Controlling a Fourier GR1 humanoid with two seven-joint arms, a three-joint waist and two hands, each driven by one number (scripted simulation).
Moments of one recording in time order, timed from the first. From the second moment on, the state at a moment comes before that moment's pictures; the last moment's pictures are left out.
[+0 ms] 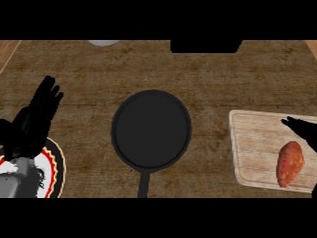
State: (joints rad) left arm -0.13 0.24 0.02 -1.62 0.18 0.13 0.24; right arm -0.02 -0.71 0.12 -1.70 0.69 0.56 0.24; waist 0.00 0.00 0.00
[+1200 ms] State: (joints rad) left arm -0.17 0.19 0.08 -1.59 0.13 0.07 0.25; right arm -0.11 -0.51 0.11 -1.38 0.94 0.44 -0.02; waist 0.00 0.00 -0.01
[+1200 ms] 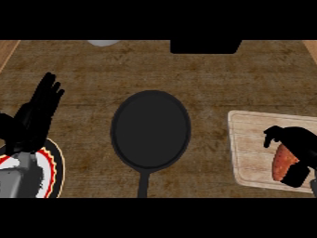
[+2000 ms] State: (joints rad) left arm -0.19 0.17 0.06 -1.60 0.12 0.06 0.26; right arm -0.16 -0.12 0.31 -1.48 1.08 0.38 0.31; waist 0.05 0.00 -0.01
